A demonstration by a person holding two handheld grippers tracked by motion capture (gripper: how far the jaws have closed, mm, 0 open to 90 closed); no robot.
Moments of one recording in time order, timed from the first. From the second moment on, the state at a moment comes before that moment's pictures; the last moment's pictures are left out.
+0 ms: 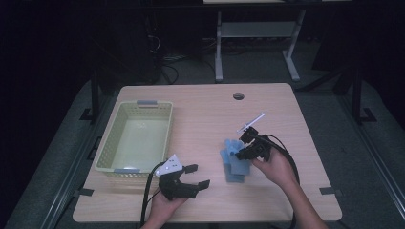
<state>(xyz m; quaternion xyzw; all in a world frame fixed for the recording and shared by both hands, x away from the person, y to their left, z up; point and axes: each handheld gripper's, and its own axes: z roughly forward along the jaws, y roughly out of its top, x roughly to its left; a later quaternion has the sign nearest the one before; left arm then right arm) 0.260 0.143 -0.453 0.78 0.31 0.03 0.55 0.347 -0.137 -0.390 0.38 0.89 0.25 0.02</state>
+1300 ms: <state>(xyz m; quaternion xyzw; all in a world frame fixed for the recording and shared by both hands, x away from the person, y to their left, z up) 0.261 0.145 -0.453 0.77 0.31 0.02 0.56 0.354 -0.127 -0.426 0.39 0.89 0.23 -0.02</state>
